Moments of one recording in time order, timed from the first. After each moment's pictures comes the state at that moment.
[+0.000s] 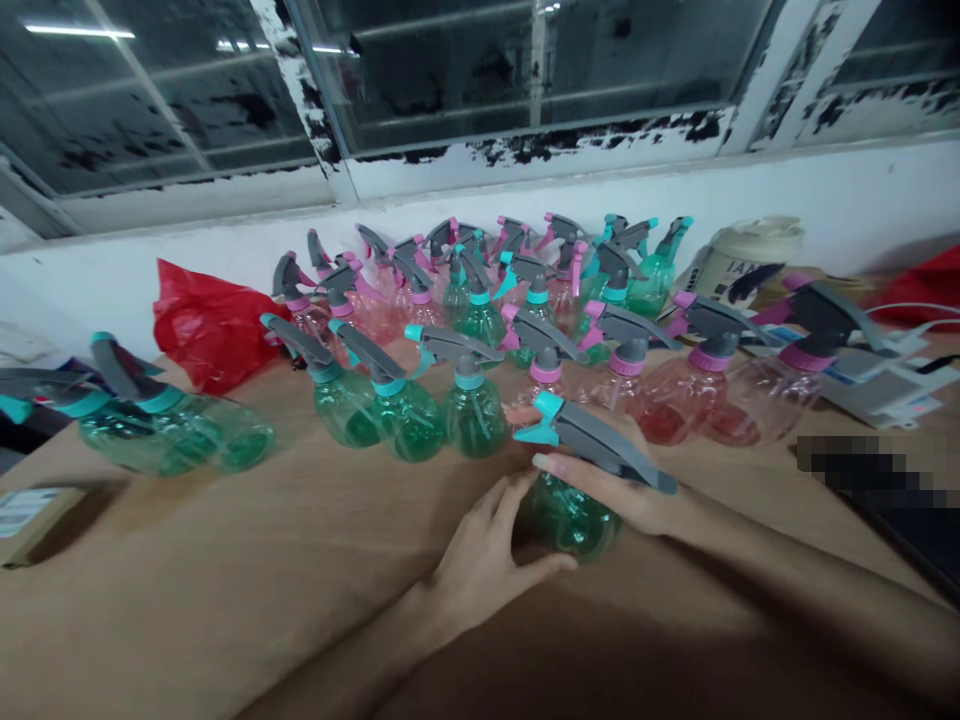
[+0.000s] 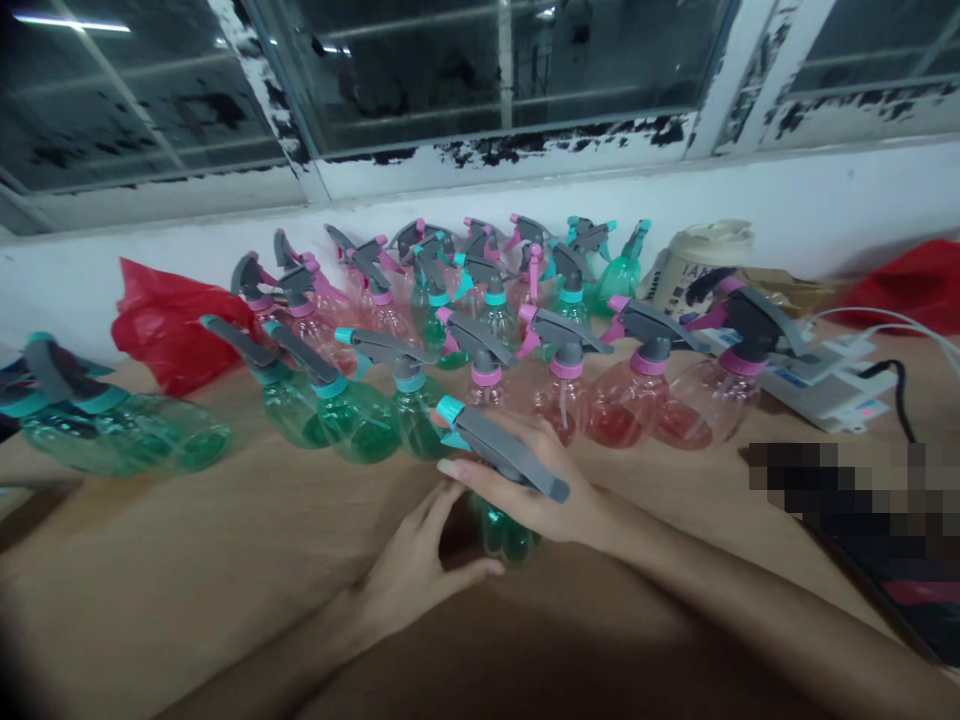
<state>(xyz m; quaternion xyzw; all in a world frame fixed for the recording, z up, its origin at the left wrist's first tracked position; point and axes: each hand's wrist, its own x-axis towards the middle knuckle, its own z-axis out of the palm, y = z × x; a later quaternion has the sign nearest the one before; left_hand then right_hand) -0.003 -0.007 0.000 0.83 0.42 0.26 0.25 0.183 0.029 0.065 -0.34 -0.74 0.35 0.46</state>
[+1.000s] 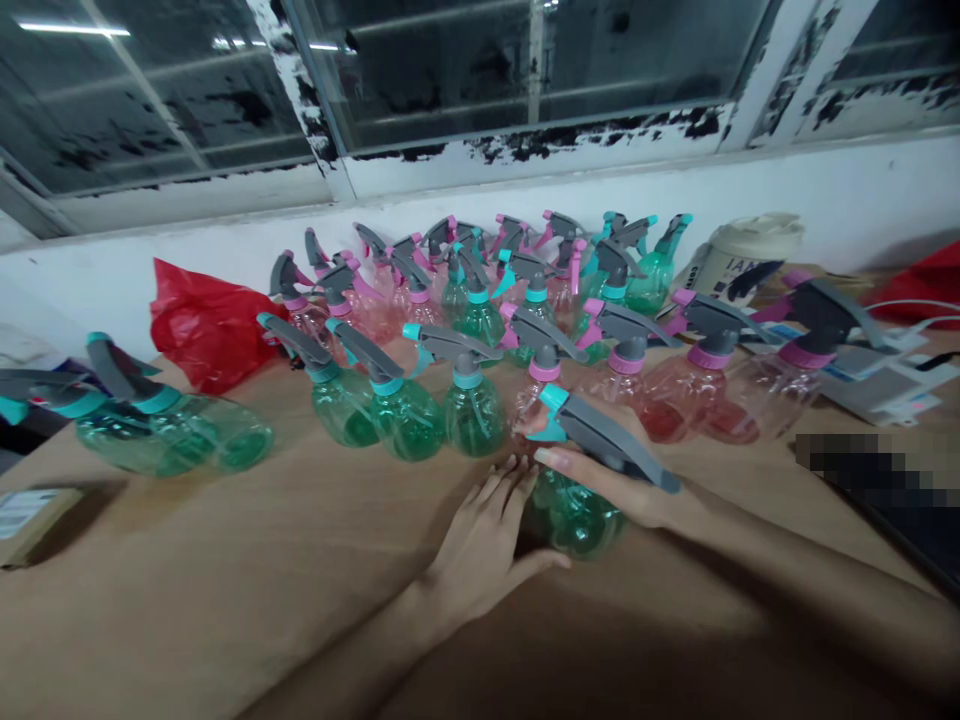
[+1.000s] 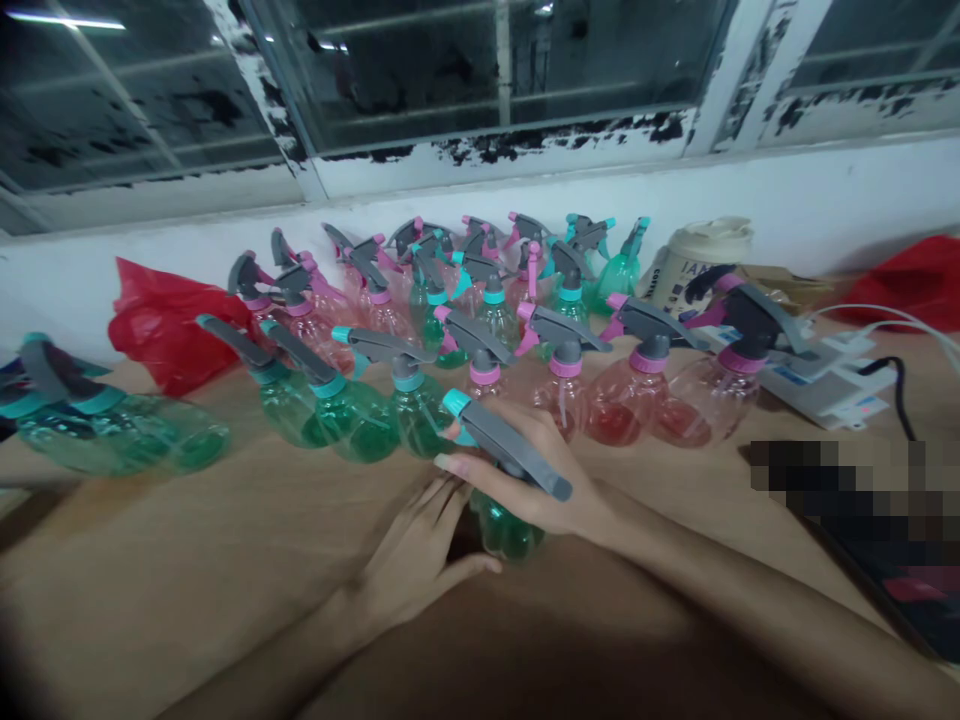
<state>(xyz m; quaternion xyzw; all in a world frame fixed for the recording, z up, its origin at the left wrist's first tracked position) -0.004 0.001 -0.005 0.90 0.41 0.13 0.04 0.183 0.033 0.066 -0.31 -0.74 0.35 0.48</state>
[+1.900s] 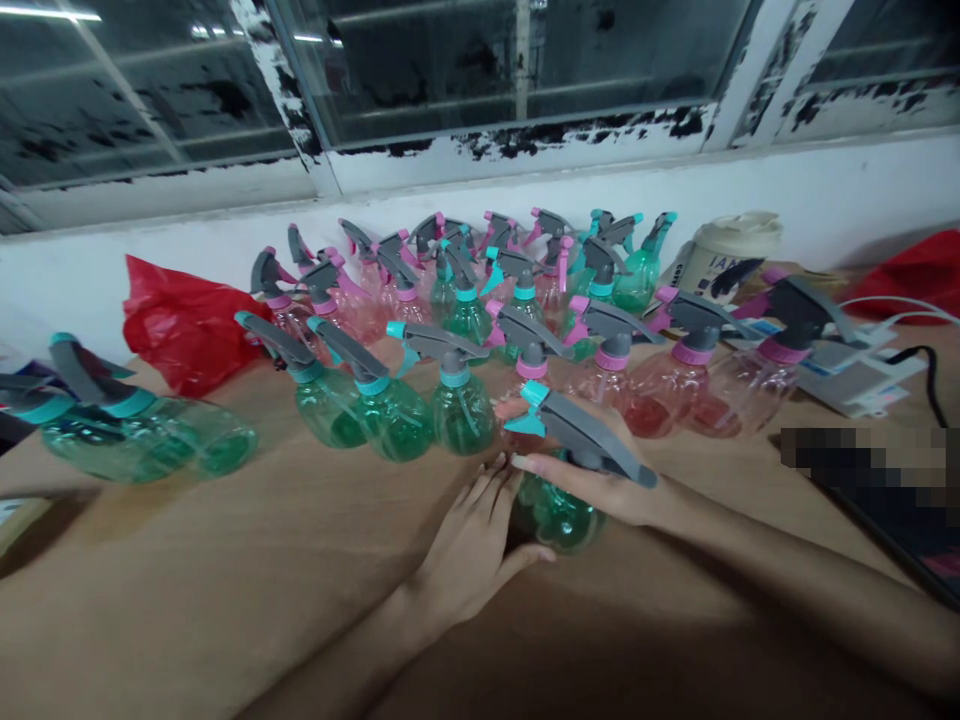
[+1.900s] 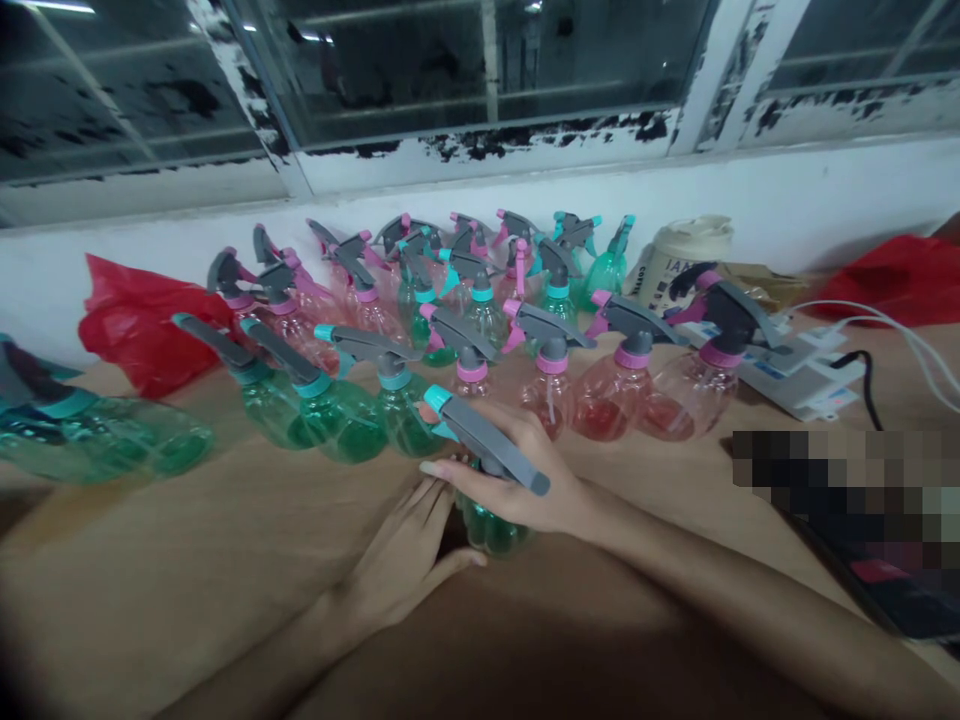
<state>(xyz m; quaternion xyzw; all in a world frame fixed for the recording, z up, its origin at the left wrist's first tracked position) -0.005 -0.001 -0.011 0.90 0.41 0.15 0.04 0.183 0.034 0.061 -0.33 -0.74 0.35 0.47</state>
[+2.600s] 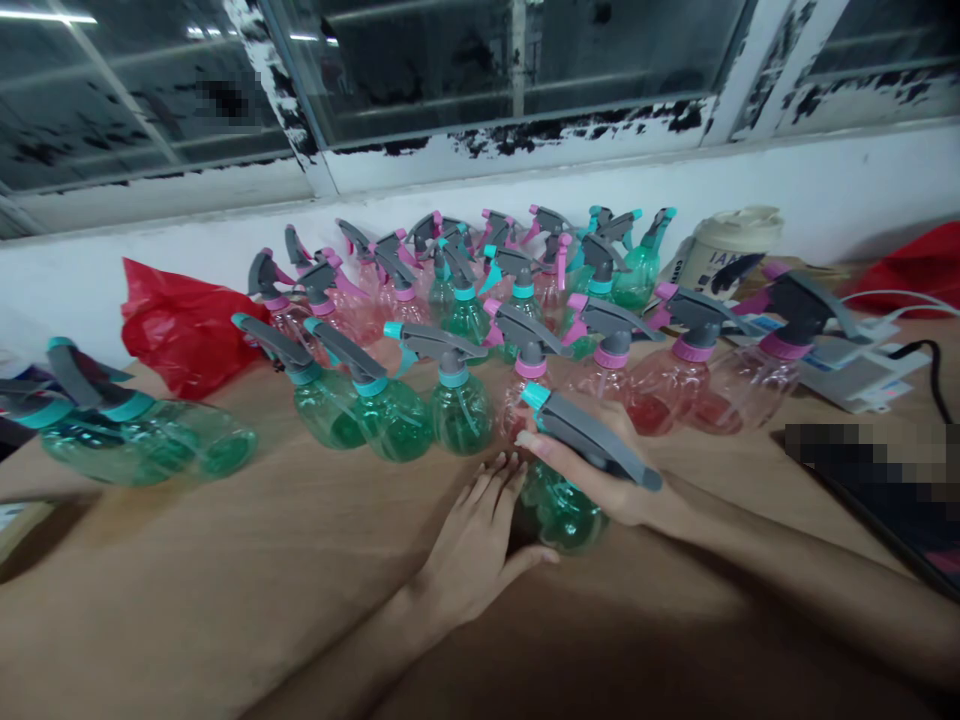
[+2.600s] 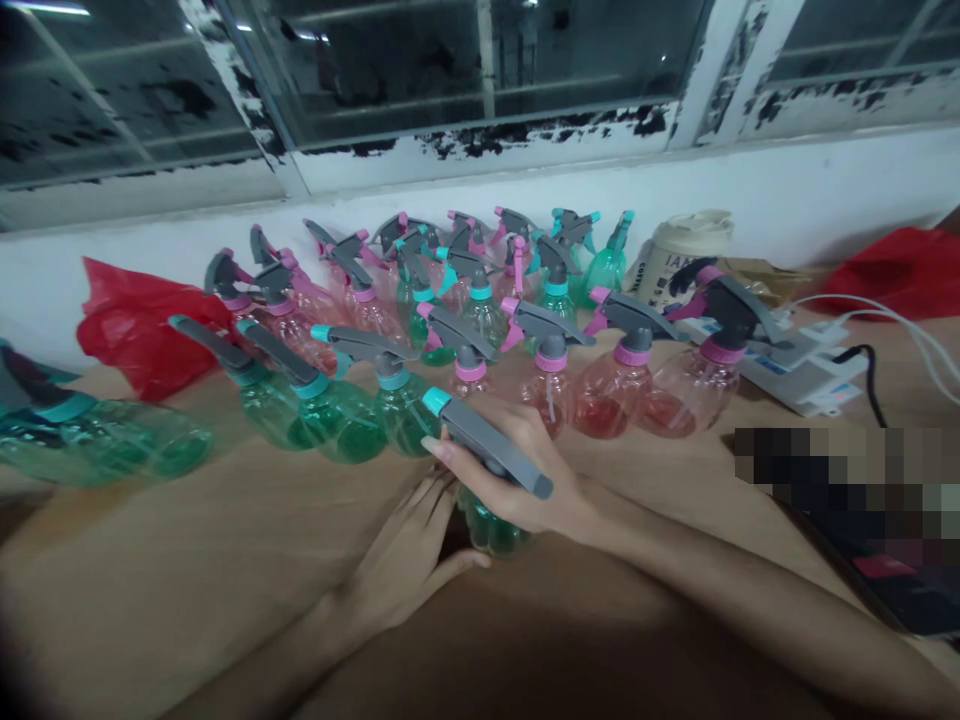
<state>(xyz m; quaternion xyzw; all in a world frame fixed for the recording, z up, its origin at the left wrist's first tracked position) -0.003 0.000 -0.007 0.90 0.40 0.15 0.04 0.181 0.030 0.075 -0.33 -0.77 0.25 0.49</state>
